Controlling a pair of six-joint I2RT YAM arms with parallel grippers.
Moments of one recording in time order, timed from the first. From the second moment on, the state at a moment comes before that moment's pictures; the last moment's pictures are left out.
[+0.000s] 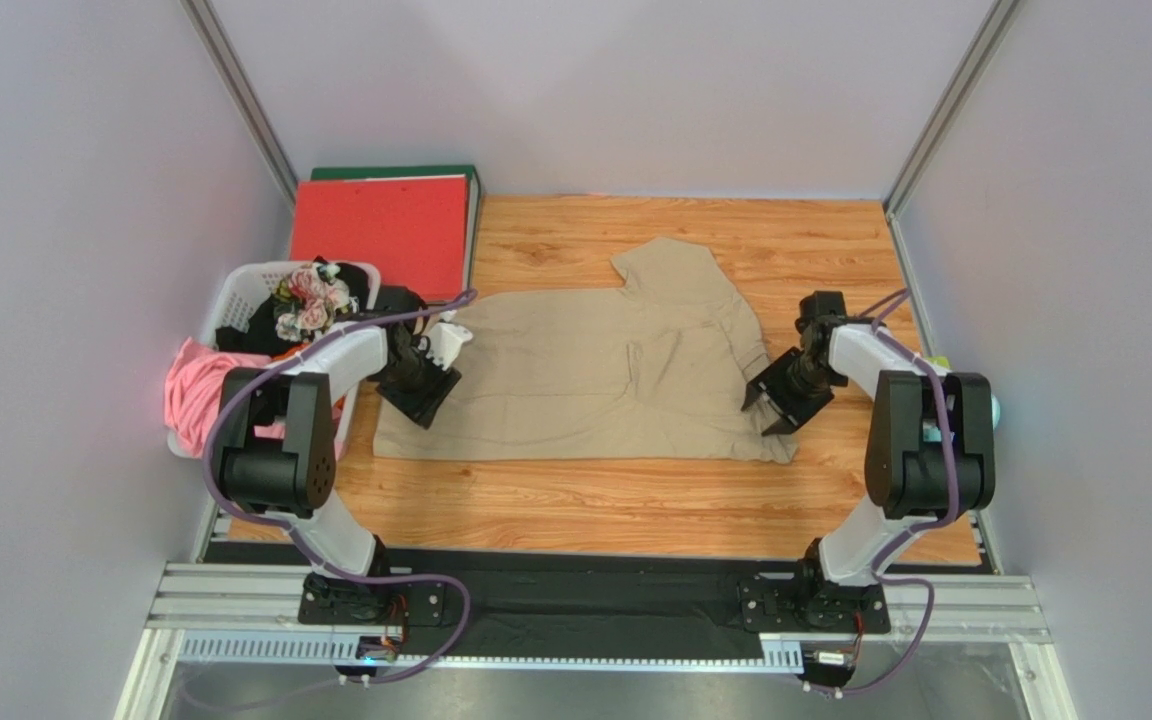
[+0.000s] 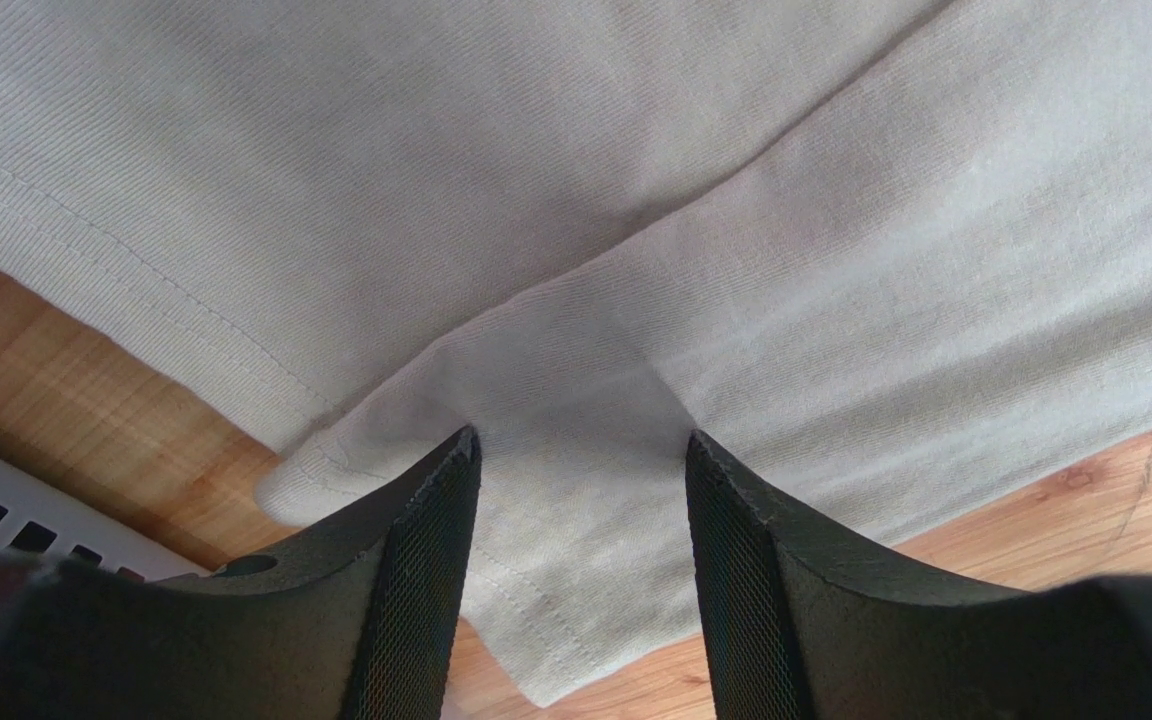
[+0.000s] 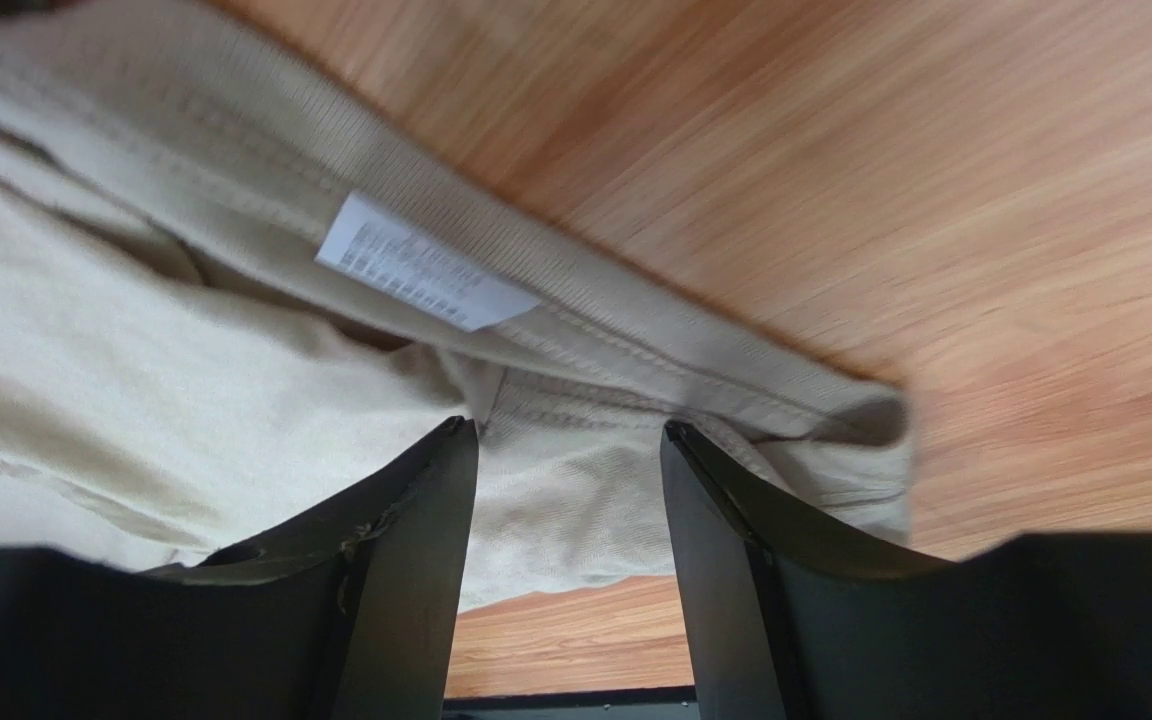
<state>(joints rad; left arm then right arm) -0.10 1.66 0.97 -0.68 0.13 0.57 -0.03 1.67 0.98 -0.73 -0.16 0.86</state>
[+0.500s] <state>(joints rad) -0.10 1.49 1.02 -0.72 0.23 0.57 0.04 1.49 1.04 -0.46 -0.62 0.77</state>
